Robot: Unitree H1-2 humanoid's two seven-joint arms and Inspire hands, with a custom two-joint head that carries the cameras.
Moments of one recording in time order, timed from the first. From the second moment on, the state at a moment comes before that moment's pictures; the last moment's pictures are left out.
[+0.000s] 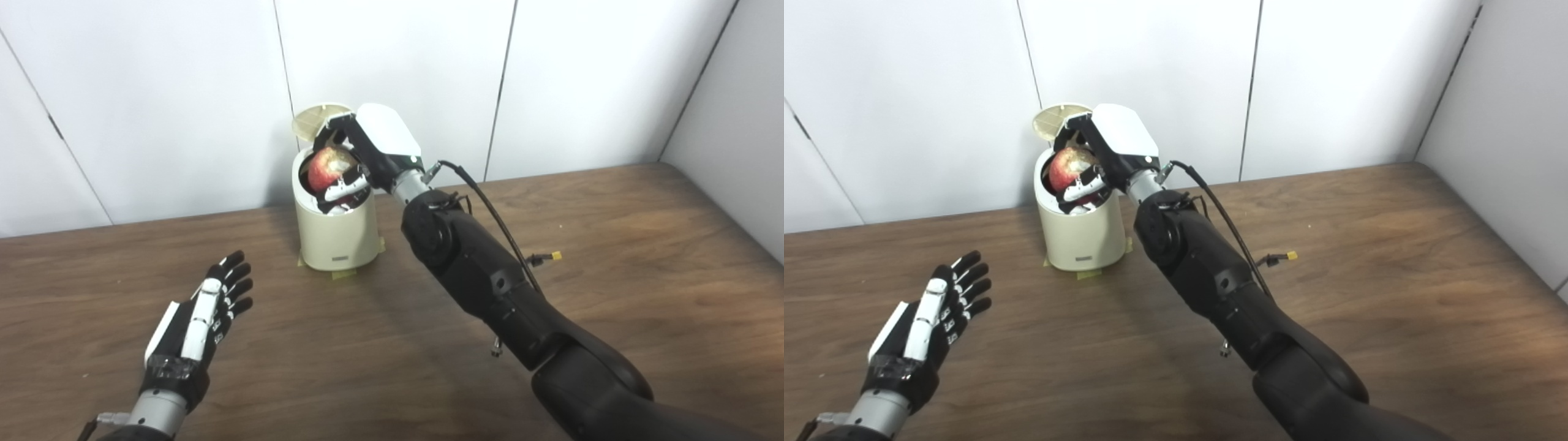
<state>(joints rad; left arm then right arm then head) -0.09 0.35 -0.21 -0.43 -0.35 0.48 0.16 -0.83 -0.09 0.35 0.51 -0.72 0.09 -0.19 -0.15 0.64</state>
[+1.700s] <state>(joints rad) -0.14 0.29 -0.15 -0.38 -0.31 0.48 0.15 -0.51 -0.05 0.04 0.02 -0.30 0.25 -0.10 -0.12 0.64</state>
